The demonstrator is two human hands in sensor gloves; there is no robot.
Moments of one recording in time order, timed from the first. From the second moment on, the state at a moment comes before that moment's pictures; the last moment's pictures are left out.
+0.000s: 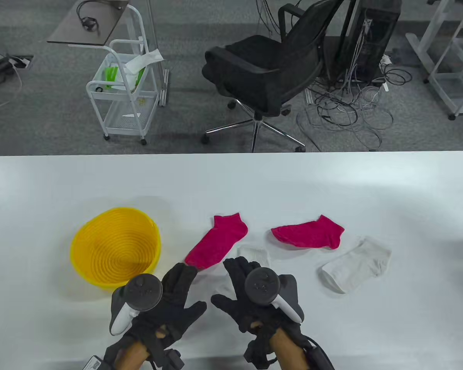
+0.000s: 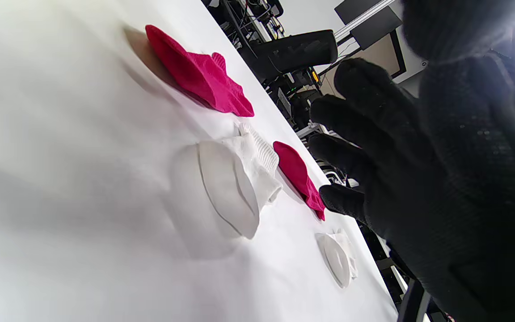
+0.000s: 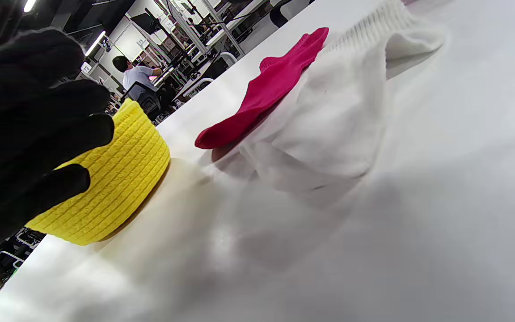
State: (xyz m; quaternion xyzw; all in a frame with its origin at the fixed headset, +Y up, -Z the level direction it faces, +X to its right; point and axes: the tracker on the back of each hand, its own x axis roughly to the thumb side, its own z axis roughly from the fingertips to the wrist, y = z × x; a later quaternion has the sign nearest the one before) left_hand -0.189 -0.730 -0.230 -0.19 -0.12 0.44 0.87; right_hand 0.052 -0.718 -0.245 0.12 0.17 0.93 0.30
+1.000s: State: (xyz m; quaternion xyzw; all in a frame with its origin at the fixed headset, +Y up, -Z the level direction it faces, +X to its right) left_hand -0.188 -0.720 -0.224 -0.18 -0.14 0.46 0.86; right_hand 0.101 -0.683 -0.286 -0.06 0.07 0.95 0.30
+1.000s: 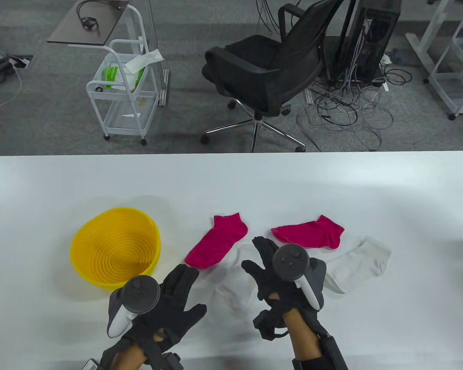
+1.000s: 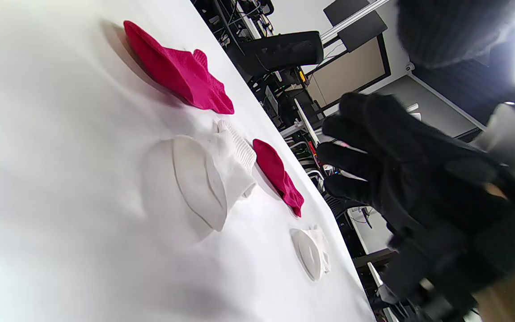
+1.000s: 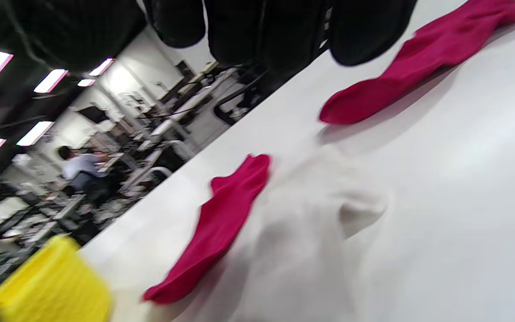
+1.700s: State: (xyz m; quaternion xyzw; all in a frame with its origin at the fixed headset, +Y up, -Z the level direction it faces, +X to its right) left_hand -0.188 -0.720 -0.223 -0.19 -0.14 0.45 0.86; right_hand 0.085 -0.761 -0.350 -0.19 0.11 0.98 0.05
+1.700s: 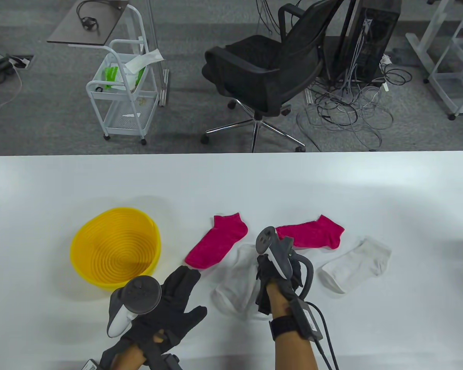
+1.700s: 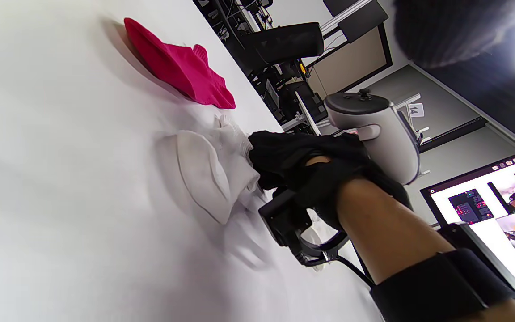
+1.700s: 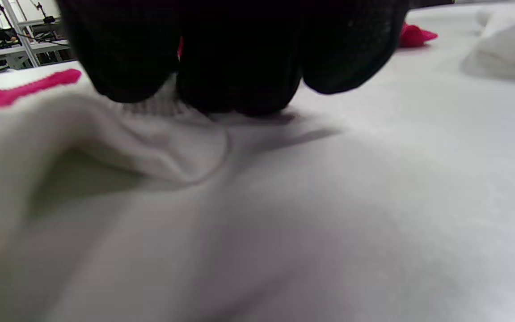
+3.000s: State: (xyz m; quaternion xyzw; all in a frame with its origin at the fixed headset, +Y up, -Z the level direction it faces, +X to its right) left_hand -0.194 -0.715 -0.222 -0.18 -0.15 0.48 0.85; right_hand 0.062 -0.579 -0.214 0.09 0.03 0.98 0.19
